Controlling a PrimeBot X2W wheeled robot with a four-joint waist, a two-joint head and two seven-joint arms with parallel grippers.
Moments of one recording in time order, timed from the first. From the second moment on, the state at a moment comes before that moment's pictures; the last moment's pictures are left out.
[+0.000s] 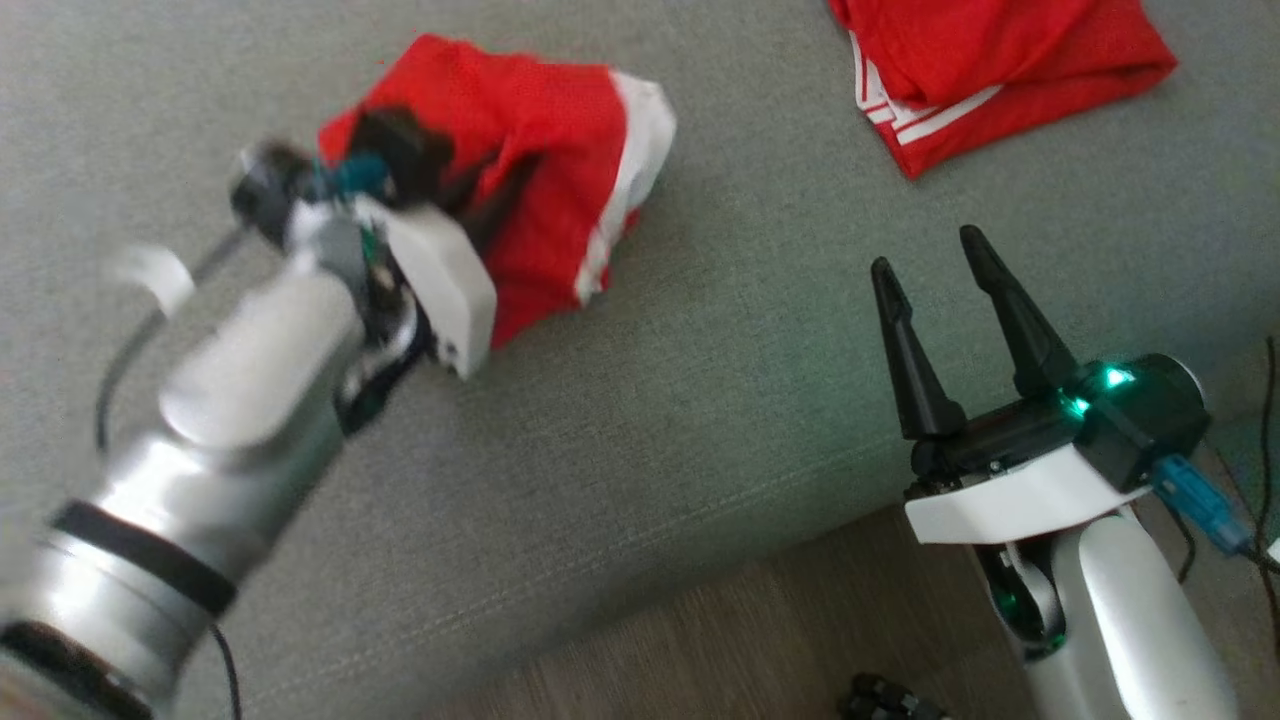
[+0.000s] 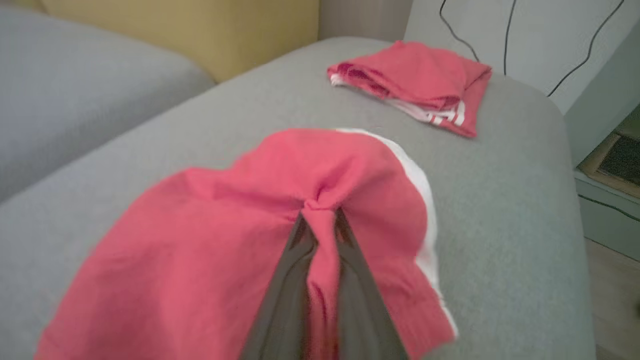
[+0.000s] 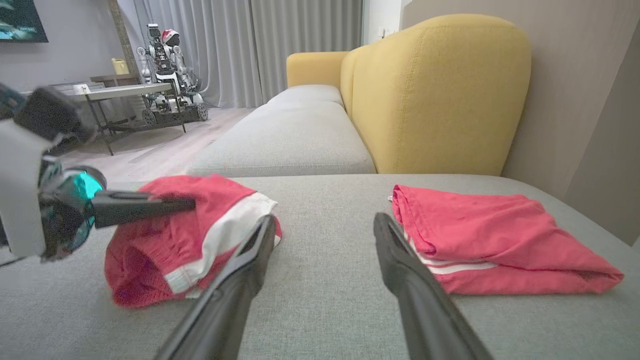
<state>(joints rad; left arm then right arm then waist) -0.93 0.35 -0.99 0.59 -0.65 -0.13 -0.09 -0.19 -0.06 0.14 0.00 0.15 0.13 -0.25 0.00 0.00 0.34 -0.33</state>
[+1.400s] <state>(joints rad) 0.17 0.06 -0.28 -0.08 -0.14 0.14 -0.25 0.11 -0.04 -0.06 0.00 0.12 0.13 -0.25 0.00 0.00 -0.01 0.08</state>
